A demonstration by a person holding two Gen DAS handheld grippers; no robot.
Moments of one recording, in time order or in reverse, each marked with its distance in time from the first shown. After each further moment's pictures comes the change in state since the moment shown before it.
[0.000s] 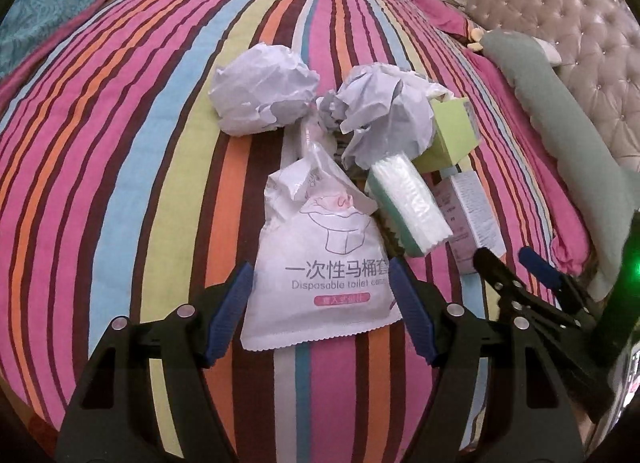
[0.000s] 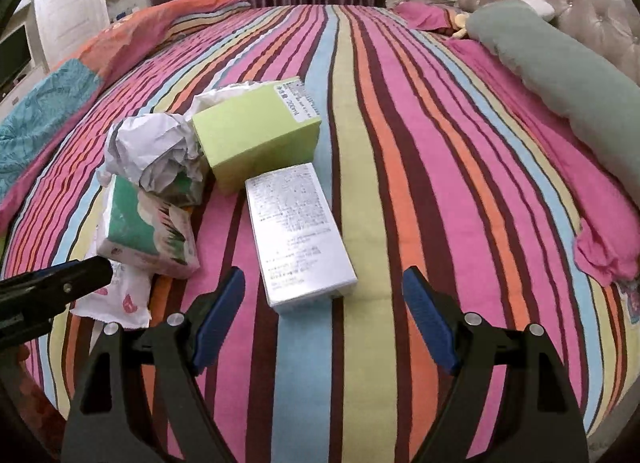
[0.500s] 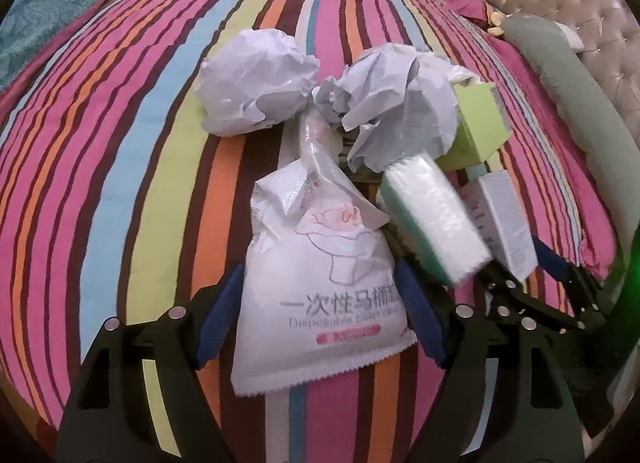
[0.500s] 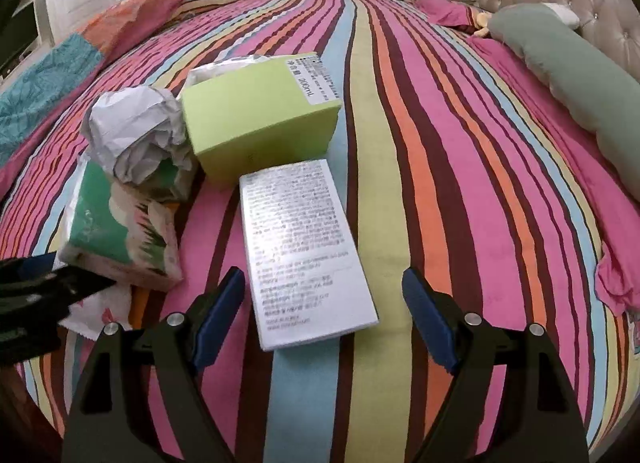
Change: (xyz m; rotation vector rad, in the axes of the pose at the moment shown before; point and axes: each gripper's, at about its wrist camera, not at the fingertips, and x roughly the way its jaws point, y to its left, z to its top) left arm 0.033 -0.014 0.014 0.025 0.040 0.106; right arm 0.029 0.005 0.011 -0.057 0.041 0.001
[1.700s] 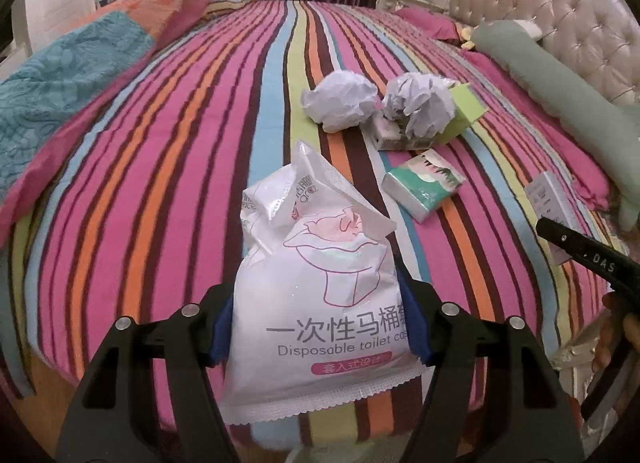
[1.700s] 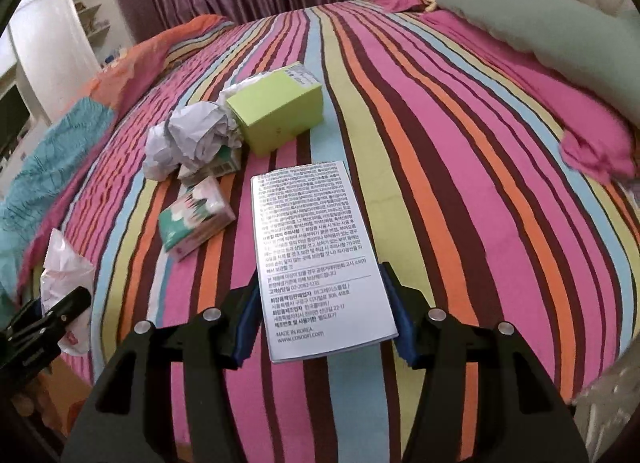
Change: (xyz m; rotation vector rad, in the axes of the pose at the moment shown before) left arm -0.102 0.084 -0.088 0.159 -0.206 0.038; right arm -0.079 -0.003 -0.066 0.259 -0.052 0.088
